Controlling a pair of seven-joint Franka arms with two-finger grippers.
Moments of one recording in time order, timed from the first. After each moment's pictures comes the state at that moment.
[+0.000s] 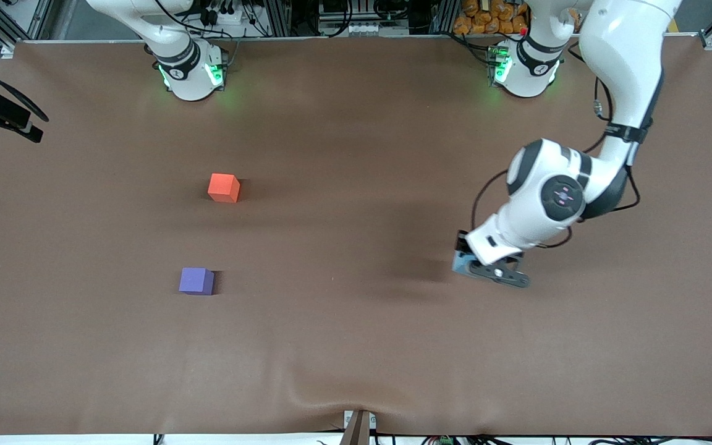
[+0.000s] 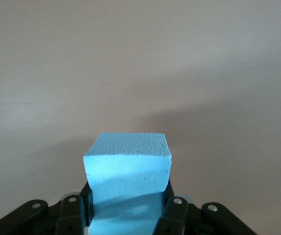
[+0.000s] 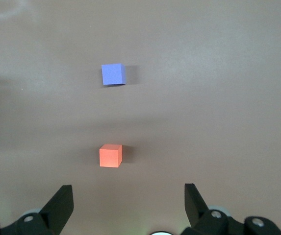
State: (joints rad) left arm -0.16 0.46 -0.30 -1.71 0.00 2.21 -0.13; right arm 0.01 -0.06 -0.10 -1.52 0.11 1.43 0.01
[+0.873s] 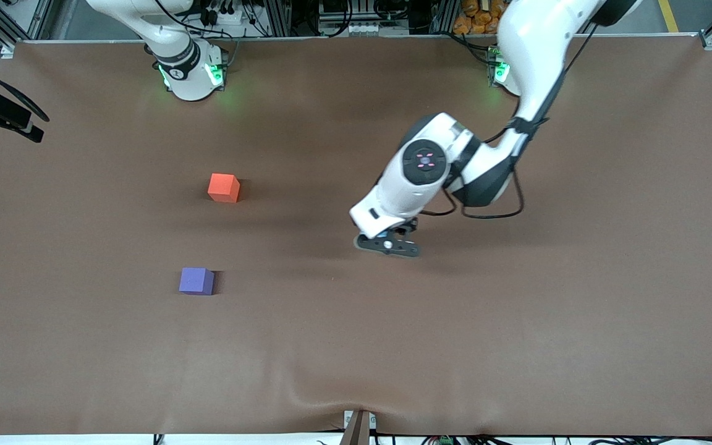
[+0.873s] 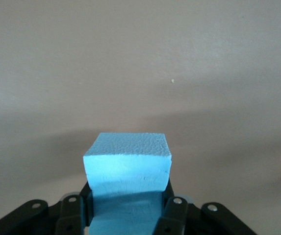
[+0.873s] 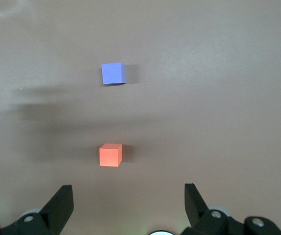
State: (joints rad) left arm -0.50 0.68 -0.27 -1.38 0.00 2.13 -0.57; right arm 0.01 -0.06 -0.10 -1.52 0.11 1.43 0.01
